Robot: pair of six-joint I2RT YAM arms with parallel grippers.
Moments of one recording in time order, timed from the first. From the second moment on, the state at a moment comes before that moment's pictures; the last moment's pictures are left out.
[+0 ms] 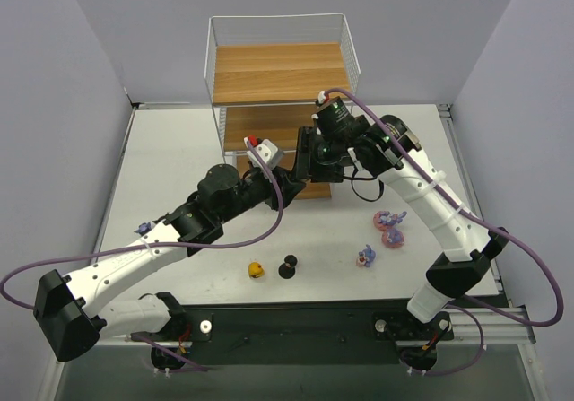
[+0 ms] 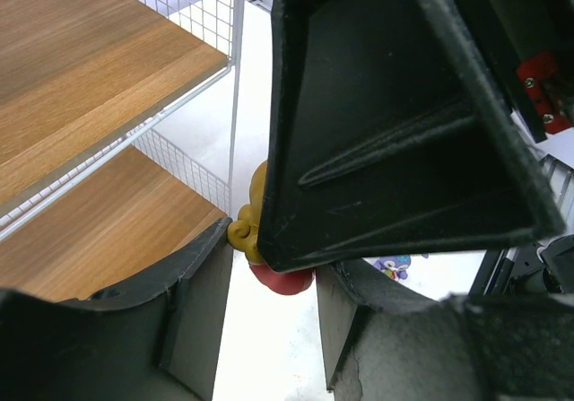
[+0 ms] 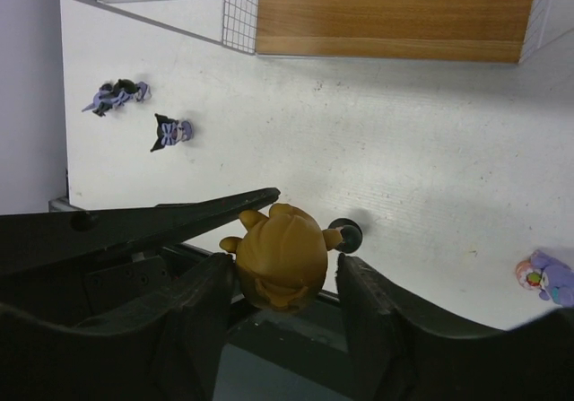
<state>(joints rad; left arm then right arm) -0.85 1.14 0.95 0.13 0.08 -0.18 0.79 1.63 2.01 -1.26 0.05 0.71</state>
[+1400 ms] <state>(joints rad) -0.74 1.27 1.41 0.16 0.09 -0.28 0.69 1.10 1.48 -1.00 0.31 0.77</state>
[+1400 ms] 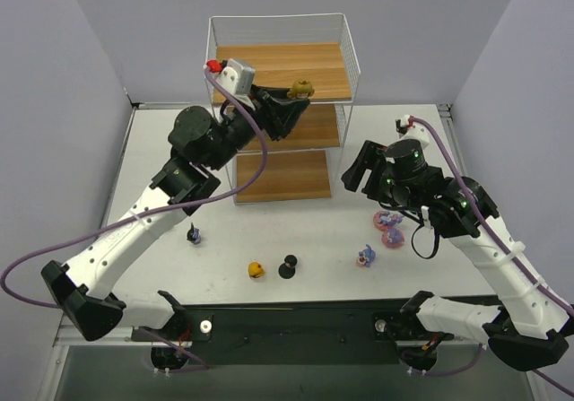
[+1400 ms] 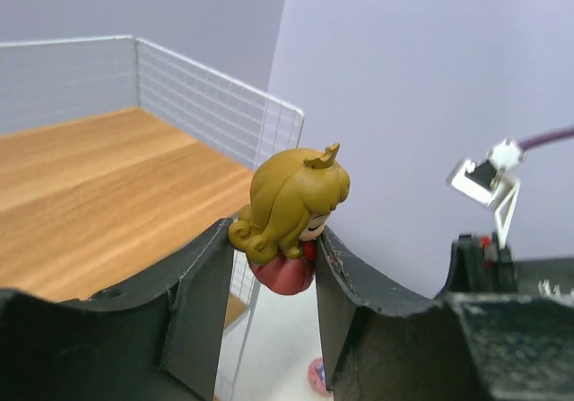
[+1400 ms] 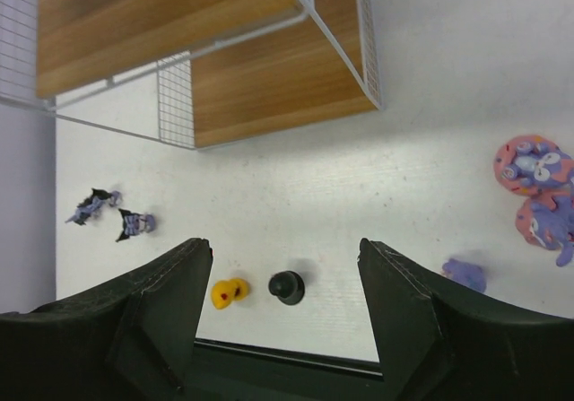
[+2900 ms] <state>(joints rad) -0.74 1.72 1.76 0.19 0.08 -0.20 0.59 0.96 1.22 -0.98 0.31 0.70</state>
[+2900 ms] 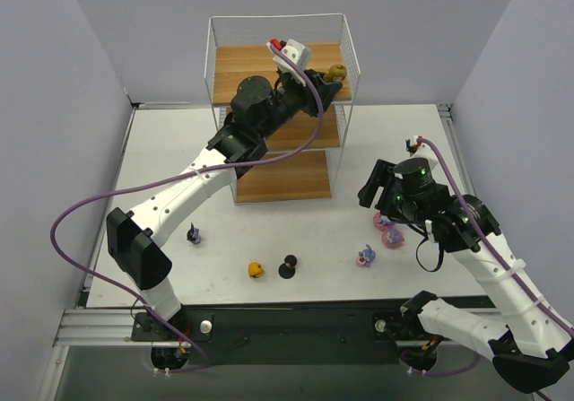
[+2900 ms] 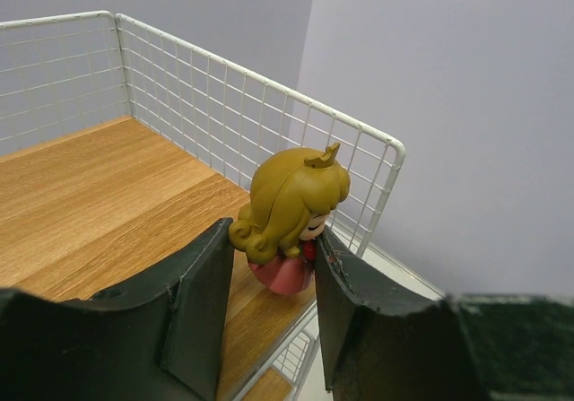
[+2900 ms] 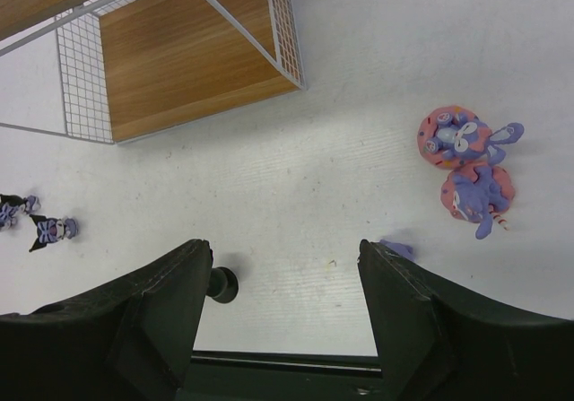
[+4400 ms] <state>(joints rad) -0.77 1.79 1.94 -0.08 -0.07 -0.09 0.52 0.95 1.18 -0.96 0.26 0.69</state>
